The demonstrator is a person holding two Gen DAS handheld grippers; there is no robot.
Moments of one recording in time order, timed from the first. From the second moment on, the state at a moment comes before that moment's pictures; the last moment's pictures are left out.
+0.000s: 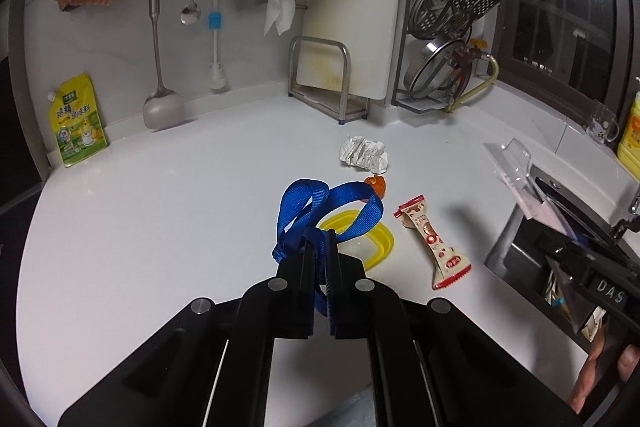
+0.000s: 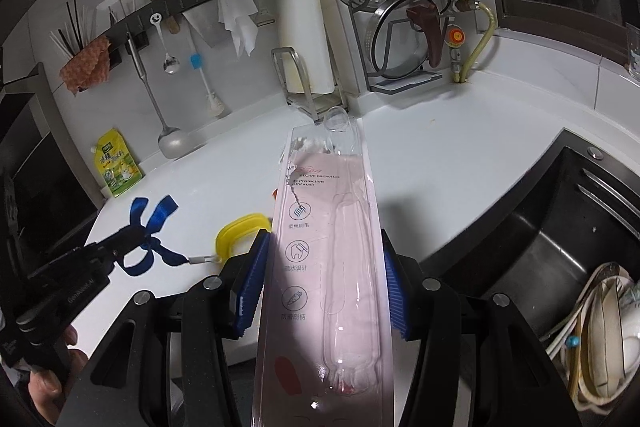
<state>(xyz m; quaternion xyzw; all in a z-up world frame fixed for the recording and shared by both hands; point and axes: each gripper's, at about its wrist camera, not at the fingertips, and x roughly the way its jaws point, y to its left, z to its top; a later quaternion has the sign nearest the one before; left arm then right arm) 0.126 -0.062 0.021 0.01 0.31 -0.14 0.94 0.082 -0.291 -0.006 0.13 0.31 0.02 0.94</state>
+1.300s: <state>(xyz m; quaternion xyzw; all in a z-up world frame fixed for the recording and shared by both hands) -0.062 -0.040 -0.015 0.03 0.32 -0.16 0.93 -0.106 -0.212 -0.050 0.13 0.33 0.04 0.93</state>
